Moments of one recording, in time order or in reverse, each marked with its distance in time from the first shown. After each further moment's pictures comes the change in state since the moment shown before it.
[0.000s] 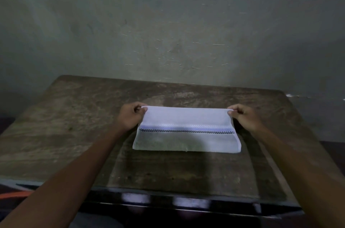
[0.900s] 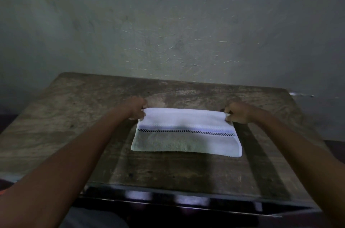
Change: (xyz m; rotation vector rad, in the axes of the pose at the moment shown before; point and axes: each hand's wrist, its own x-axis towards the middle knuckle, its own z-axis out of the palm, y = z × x) left_hand 0.034 0.023 -0.018 0.871 -0.506 0.181; right_hand 0.024 -0.036 -0.005 -0.918 -0.532 -0.225
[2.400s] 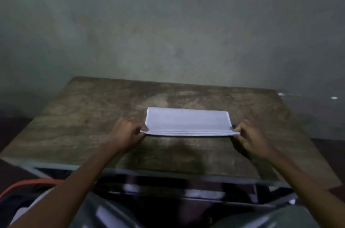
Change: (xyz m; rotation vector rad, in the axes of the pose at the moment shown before) left_hand -0.126 -0.003 0.054 -0.255 0.480 0.272; right_hand -0.127 -0.005 0.079 0.426 0.571 -0.145
